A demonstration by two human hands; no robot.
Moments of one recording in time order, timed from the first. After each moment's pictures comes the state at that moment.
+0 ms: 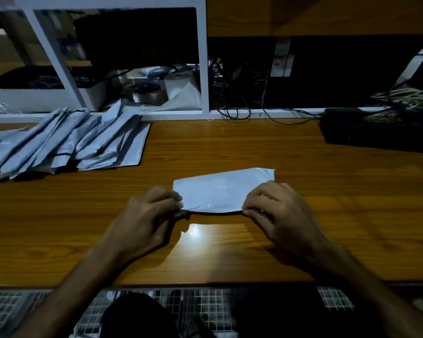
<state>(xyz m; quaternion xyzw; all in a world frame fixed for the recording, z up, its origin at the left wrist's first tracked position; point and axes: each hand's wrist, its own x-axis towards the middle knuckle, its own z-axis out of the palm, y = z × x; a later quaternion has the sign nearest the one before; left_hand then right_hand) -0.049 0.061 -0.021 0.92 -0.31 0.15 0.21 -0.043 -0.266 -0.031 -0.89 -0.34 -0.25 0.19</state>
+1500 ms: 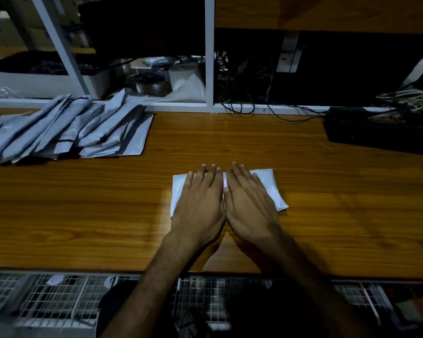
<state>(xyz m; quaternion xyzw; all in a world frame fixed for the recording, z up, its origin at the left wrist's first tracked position) -0.034 -0.051 -0.045 0.97 -0.16 0.11 0.12 -0.034 -0.189 -0.035 -0.98 -0.14 -0.07 0.15</state>
